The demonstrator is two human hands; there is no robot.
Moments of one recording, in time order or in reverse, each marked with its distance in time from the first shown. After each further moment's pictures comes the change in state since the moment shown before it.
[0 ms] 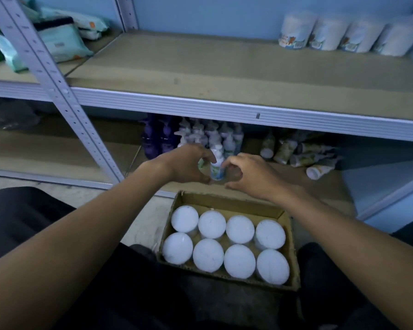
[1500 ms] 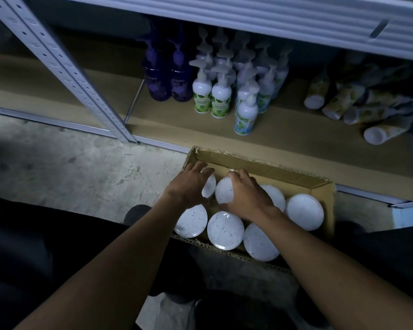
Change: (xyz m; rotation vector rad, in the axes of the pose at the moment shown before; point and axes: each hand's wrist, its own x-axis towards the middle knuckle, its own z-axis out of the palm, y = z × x) left_hand 0.006 -0.102 0.217 0.032 -0.168 -0.226; right_hand 0.007 0.038 0.213 -0.041 -0.383 0.314
